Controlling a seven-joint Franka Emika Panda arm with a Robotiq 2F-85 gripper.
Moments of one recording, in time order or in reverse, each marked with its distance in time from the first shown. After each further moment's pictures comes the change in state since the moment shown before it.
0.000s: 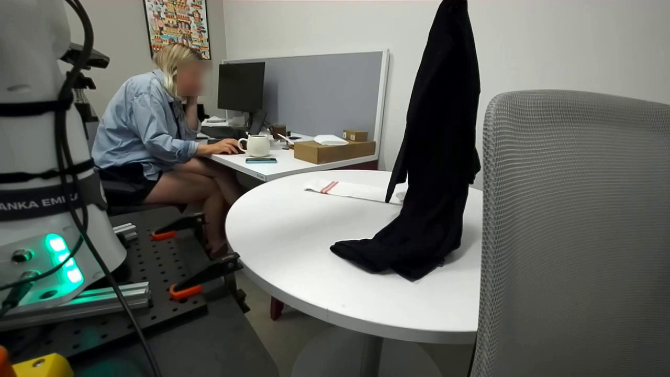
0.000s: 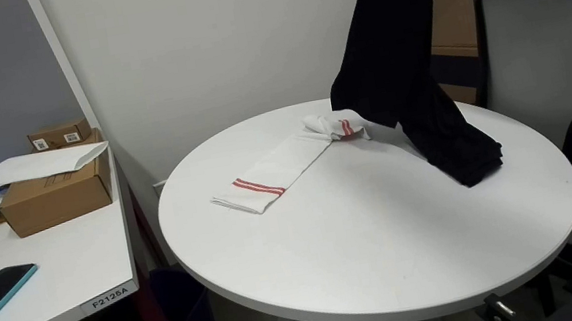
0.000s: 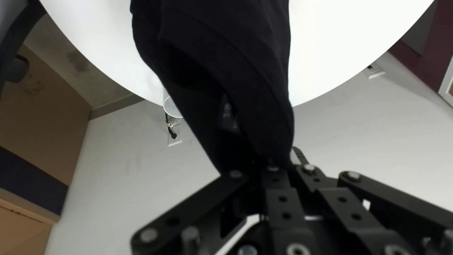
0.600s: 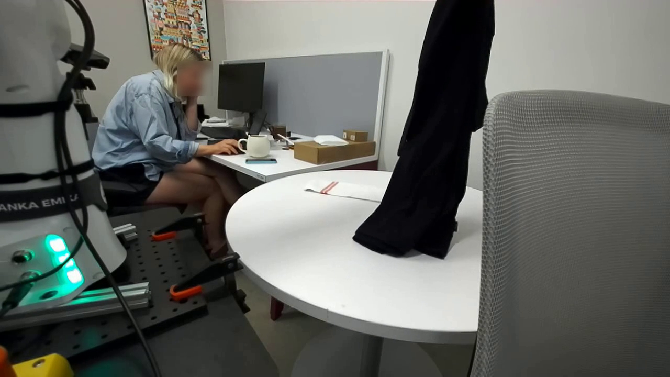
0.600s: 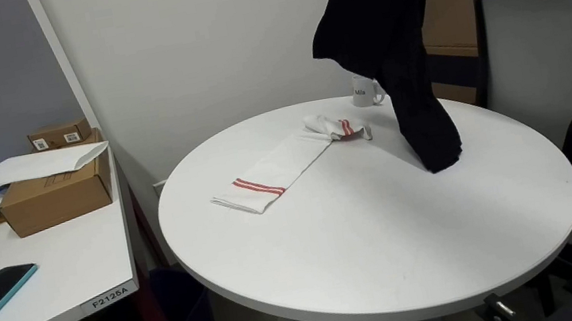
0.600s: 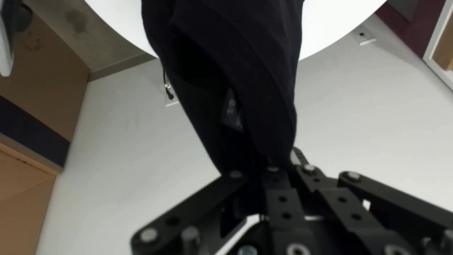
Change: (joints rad) arm -0.009 0.022 -0.007 0.255 -0.004 -0.139 0.001
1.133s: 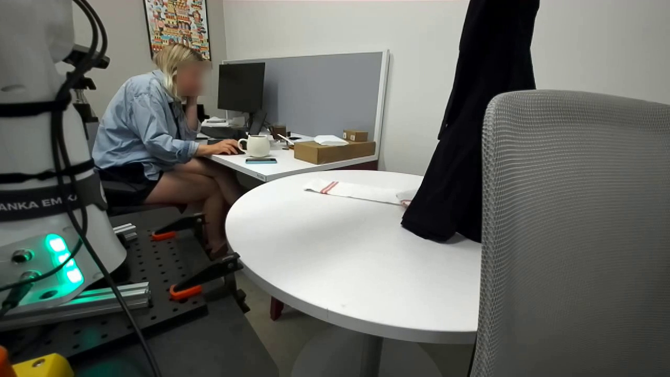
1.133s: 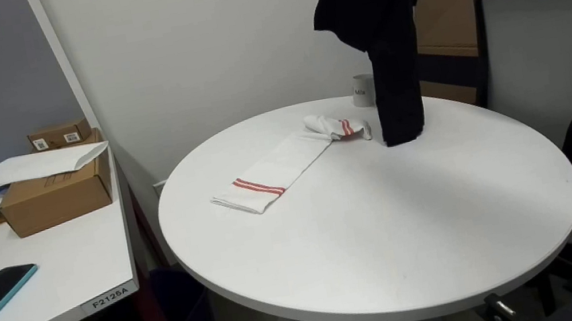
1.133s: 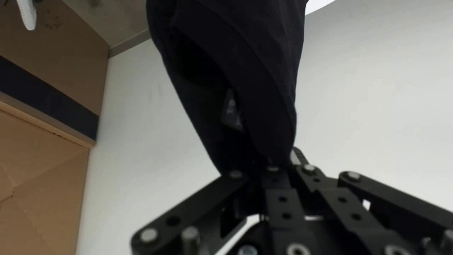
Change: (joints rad) arm -0.052 0.201 -0.010 0.339 0.000 -0.056 0.094
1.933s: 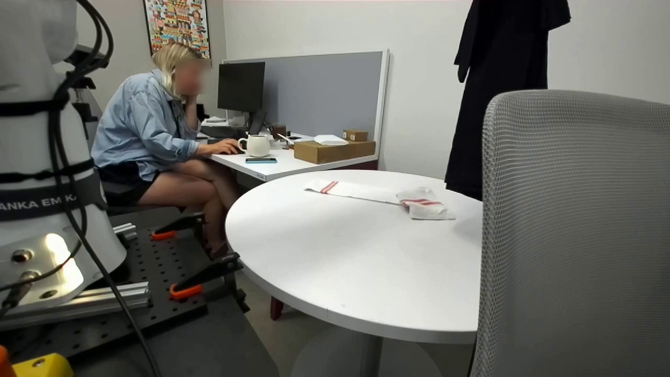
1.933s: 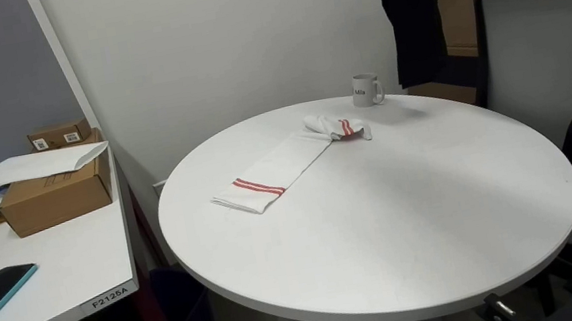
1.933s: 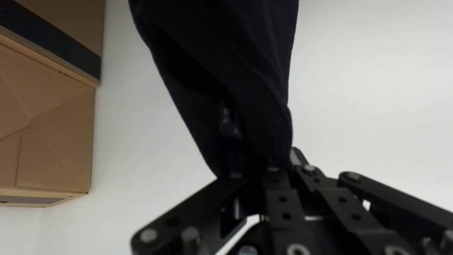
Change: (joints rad) arm -0.033 0.112 0.009 0.439 -0.004 -0.148 0.071
